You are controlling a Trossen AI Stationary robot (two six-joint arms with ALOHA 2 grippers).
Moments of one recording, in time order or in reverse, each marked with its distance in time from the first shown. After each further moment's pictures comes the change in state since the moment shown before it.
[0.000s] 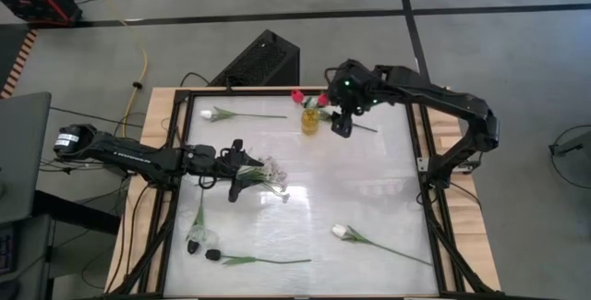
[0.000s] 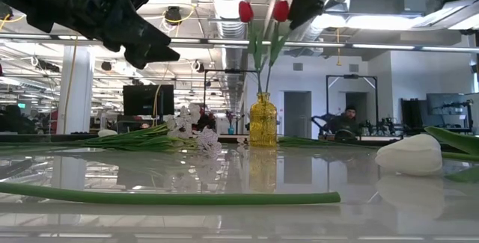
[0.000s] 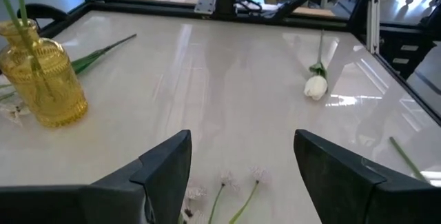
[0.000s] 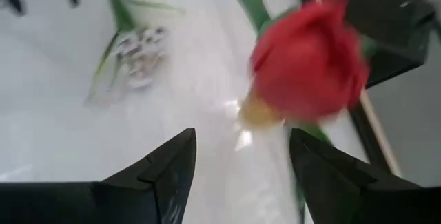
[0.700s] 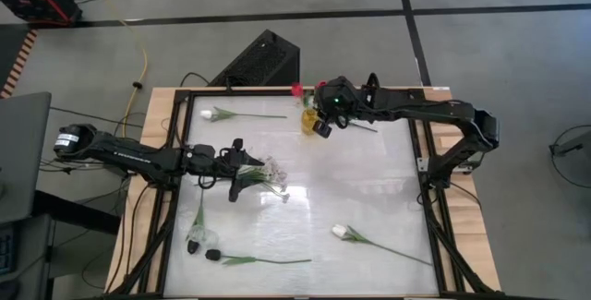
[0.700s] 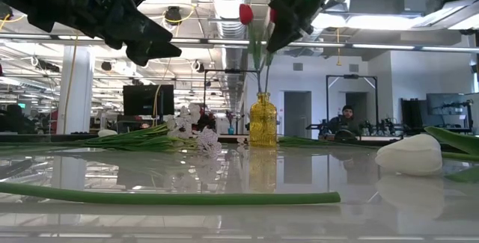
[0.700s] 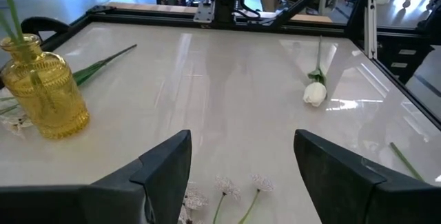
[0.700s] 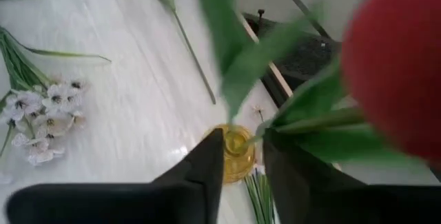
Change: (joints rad) left arm 0.000 0.000 0.000 0.030 0.000 0.021; right arm 0.029 -0.003 -0.333 0.549 0.299 0.023
